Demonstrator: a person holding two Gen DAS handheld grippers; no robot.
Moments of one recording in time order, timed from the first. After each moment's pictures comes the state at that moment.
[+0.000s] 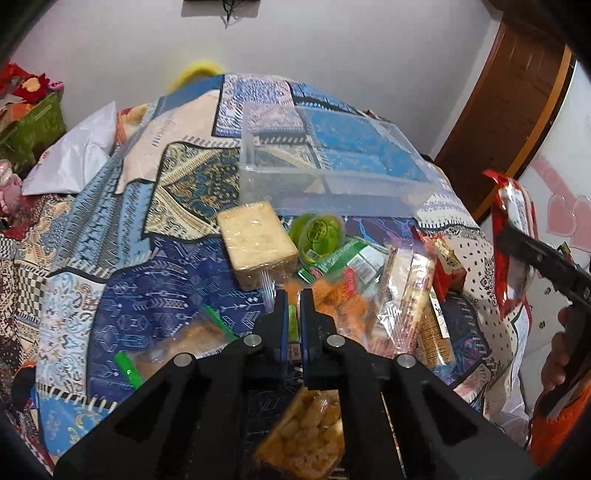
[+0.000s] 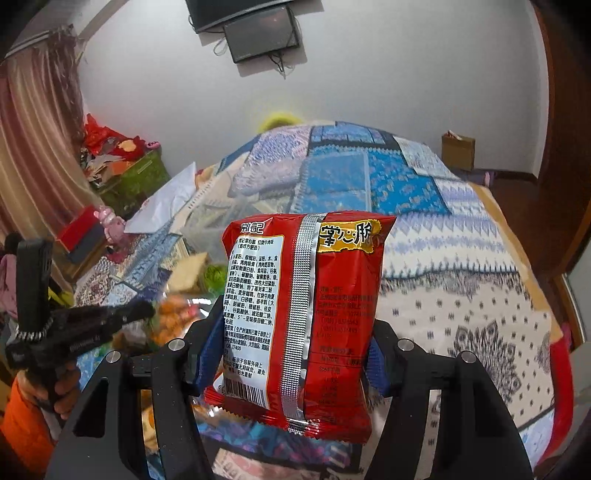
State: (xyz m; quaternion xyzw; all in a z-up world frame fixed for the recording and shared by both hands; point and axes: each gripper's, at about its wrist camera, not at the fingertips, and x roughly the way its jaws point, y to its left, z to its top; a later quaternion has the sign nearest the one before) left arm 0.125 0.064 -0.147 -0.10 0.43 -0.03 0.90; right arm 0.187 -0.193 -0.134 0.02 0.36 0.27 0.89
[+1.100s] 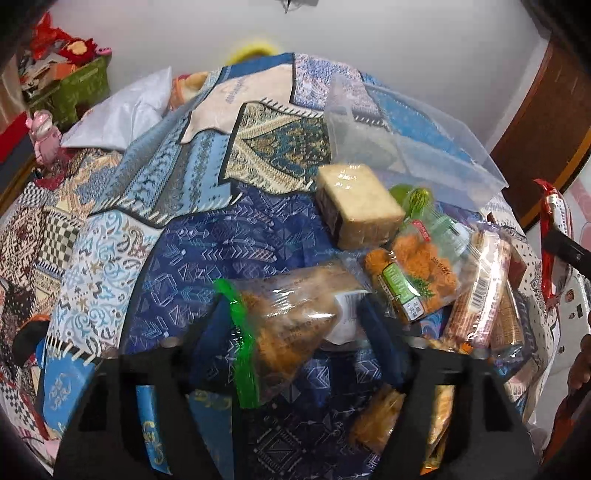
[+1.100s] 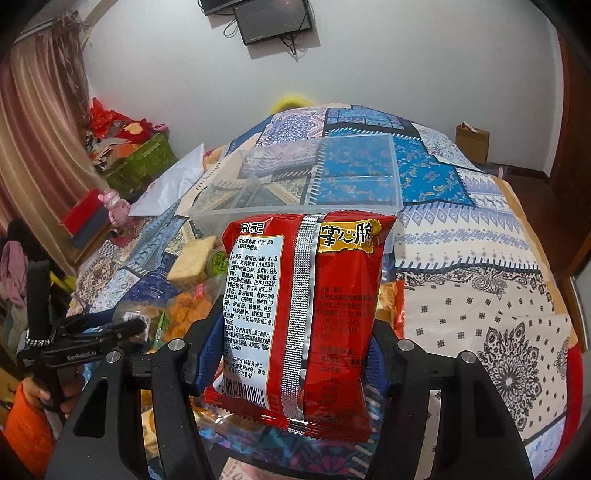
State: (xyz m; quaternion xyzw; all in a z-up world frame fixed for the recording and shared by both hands) left arm 0.103 0.113 -0.192 -0.13 0.45 0.05 0.88; right arm 0.192 -0.178 -0.153 0.00 0.38 0.28 0.88
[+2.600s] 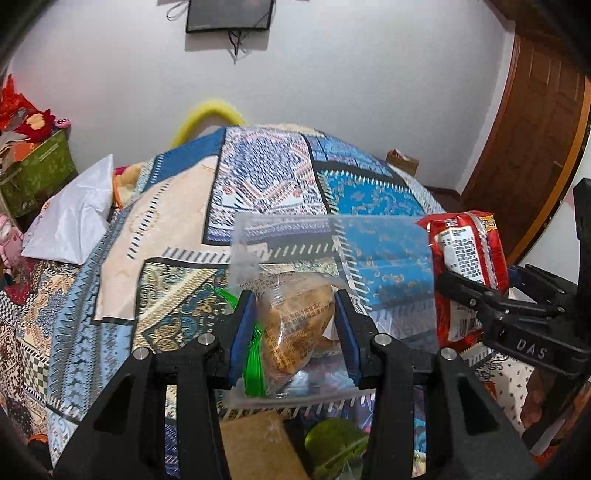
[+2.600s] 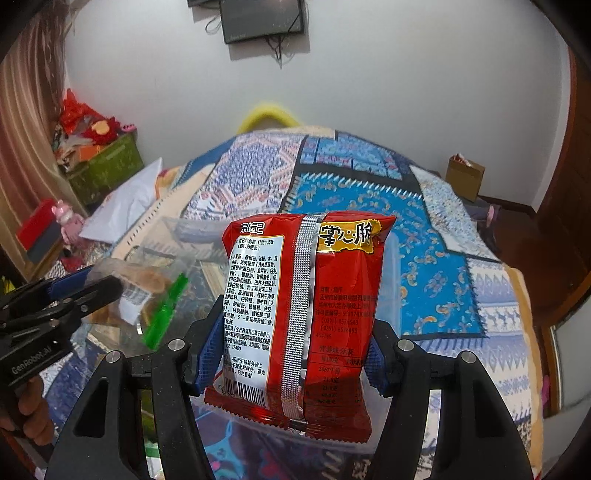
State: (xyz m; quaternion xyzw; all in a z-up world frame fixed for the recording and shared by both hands) left arm 0.300 0.069 -0.135 -0.07 0.38 0.02 0.92; right arm 0.337 -0.124 -0.150 -0.06 0.38 0.25 0.89
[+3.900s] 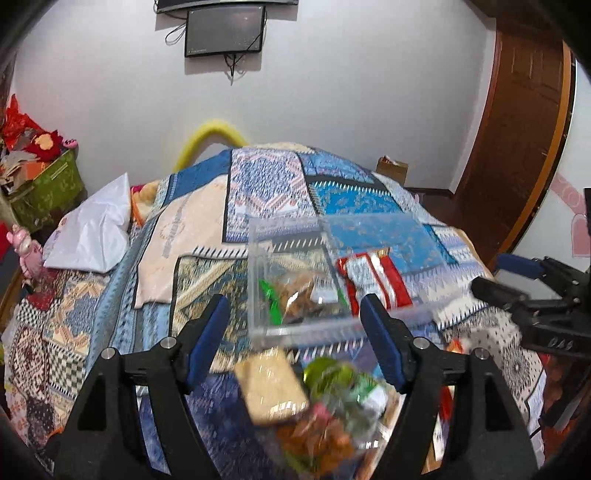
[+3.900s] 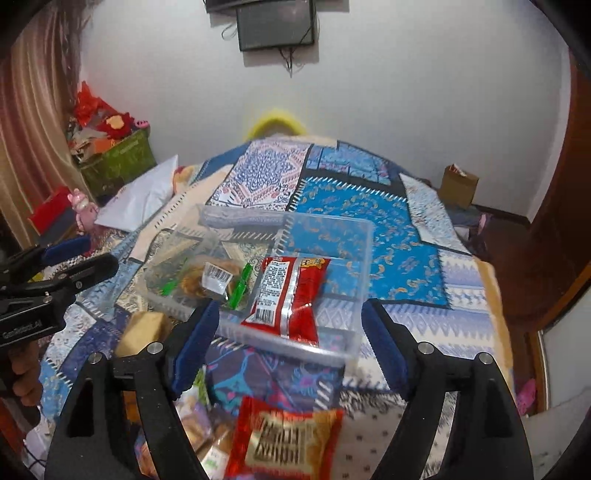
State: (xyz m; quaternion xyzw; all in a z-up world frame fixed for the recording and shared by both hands) left arm 0.206 0.064 -0.079 -0.05 0.36 0.02 0.93; right arm 0.258 -0.165 -0.103 -0.07 0.35 0.25 0.90
